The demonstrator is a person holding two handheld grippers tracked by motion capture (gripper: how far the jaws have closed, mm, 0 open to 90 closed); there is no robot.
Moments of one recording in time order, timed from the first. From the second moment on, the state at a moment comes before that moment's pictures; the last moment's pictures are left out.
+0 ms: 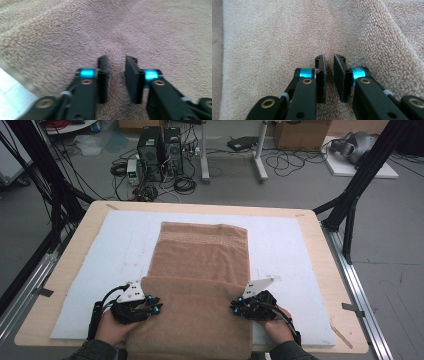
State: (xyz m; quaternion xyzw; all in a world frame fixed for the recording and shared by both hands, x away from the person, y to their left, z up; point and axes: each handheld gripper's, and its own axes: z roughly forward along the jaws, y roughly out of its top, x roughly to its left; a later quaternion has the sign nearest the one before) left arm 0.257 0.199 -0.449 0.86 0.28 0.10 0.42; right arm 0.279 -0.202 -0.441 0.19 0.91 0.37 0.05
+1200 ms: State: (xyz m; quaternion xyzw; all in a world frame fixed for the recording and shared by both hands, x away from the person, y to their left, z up) left arm 0.200 0.214 -0.447 0.87 0.25 0.08 0.42; right arm 0.231 -0.212 -0.437 0.17 0.91 0.37 0.01
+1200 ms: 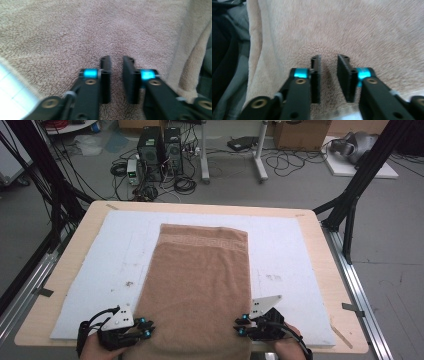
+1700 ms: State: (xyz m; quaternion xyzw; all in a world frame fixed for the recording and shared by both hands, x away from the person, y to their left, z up) left arm 0.182 0.212 -0.448 0.86 0.26 0.09 0.43; right arm 0.236 -0.224 -0.439 0.16 0.91 0.37 -0.01
